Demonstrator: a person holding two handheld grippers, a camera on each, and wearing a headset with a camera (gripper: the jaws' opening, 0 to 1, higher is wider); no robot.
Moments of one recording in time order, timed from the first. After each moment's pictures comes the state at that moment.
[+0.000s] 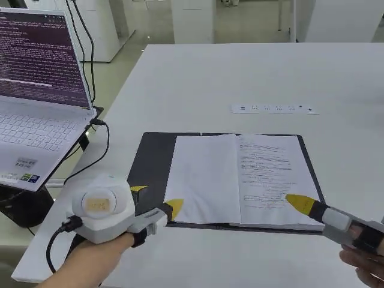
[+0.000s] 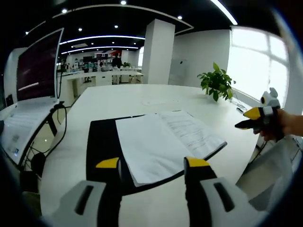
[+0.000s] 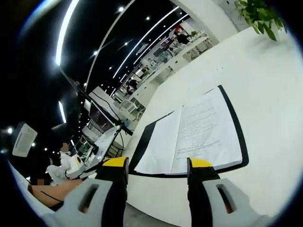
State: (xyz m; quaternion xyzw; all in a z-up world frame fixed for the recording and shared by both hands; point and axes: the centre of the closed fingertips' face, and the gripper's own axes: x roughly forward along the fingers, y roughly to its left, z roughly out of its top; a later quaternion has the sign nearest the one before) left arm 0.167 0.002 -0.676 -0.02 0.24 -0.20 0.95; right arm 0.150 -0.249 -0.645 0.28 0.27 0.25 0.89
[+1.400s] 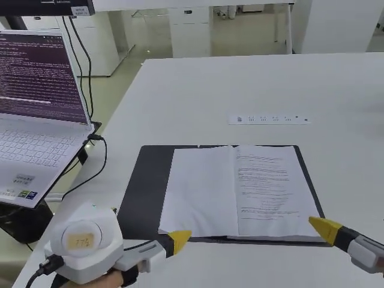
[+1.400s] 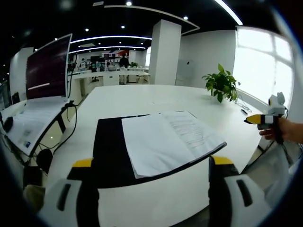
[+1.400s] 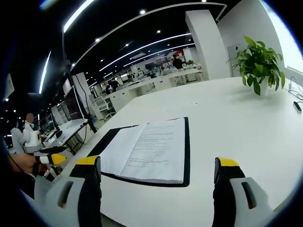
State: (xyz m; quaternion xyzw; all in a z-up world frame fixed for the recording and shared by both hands) left arm 0.151 0.003 -0.666 -0.02 0.24 -0.17 0.96; right arm 0.158 -0.328 -0.657 0.12 0.22 0.15 0.95
